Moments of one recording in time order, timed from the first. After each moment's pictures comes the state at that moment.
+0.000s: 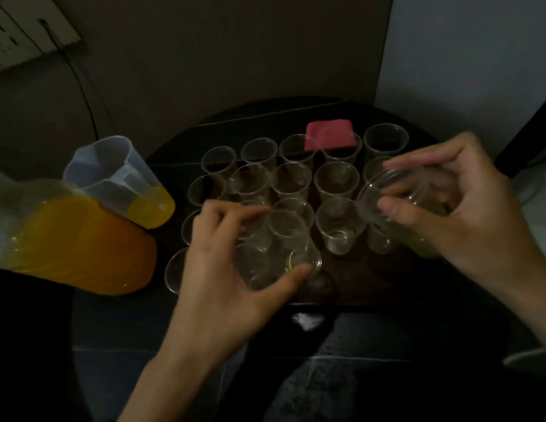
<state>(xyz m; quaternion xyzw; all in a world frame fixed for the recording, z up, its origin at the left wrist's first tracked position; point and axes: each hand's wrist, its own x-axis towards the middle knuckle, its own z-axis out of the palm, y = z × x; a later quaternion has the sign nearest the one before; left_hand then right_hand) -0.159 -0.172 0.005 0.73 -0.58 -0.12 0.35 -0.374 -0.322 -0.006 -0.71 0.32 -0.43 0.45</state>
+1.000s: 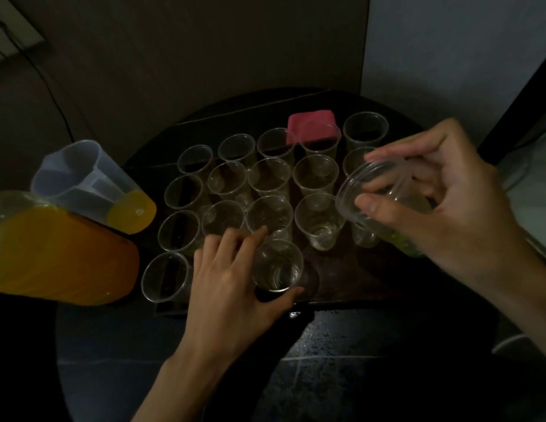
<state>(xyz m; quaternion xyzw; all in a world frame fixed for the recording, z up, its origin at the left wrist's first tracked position) -0.166 -0.187 -0.059 0.75 -0.64 0.01 0.16 -0.383 -0.327 -0.016 -0.72 0.32 -0.44 0.44</state>
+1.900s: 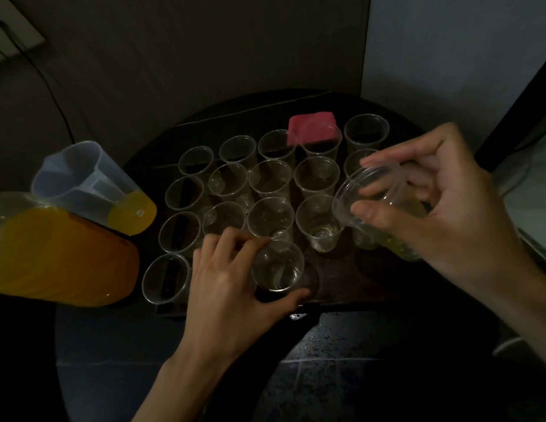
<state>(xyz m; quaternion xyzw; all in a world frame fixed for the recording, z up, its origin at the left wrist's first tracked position) -0.165 -0.188 -0.054 0.74 -0.64 0.00 0.22 -0.379 -0.322 -0.011 -0.70 0.33 -0.43 0.46</state>
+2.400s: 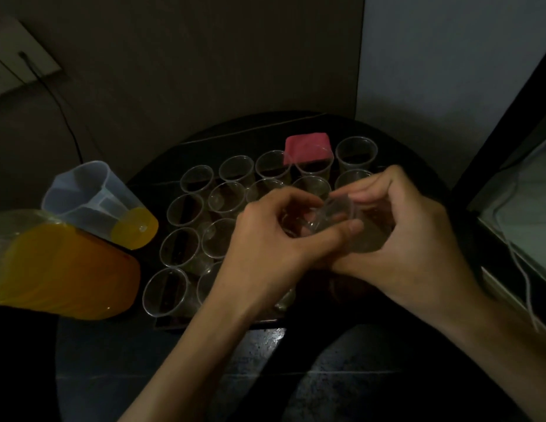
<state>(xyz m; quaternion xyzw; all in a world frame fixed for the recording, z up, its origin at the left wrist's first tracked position) -0.214 -0.248 0.027 0.70 -0.51 -0.31 0.39 -0.371 -0.307 -0.004 -0.74 0.33 -0.40 0.43</state>
